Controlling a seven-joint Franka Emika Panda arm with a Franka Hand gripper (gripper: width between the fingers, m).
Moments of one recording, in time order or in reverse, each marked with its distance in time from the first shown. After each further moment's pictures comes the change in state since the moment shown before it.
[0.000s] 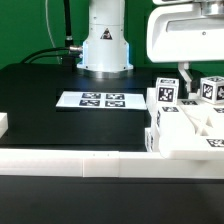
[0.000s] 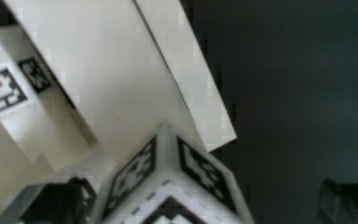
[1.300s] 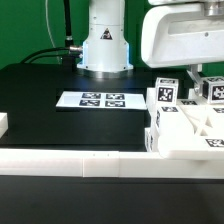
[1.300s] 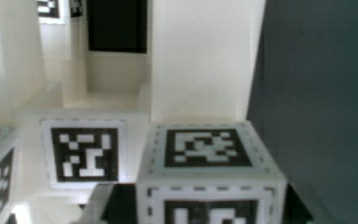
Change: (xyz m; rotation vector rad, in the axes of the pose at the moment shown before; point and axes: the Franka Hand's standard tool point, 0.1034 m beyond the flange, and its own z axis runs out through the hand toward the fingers) arm 0.004 0.009 0.001 -0.010 0.001 -0.314
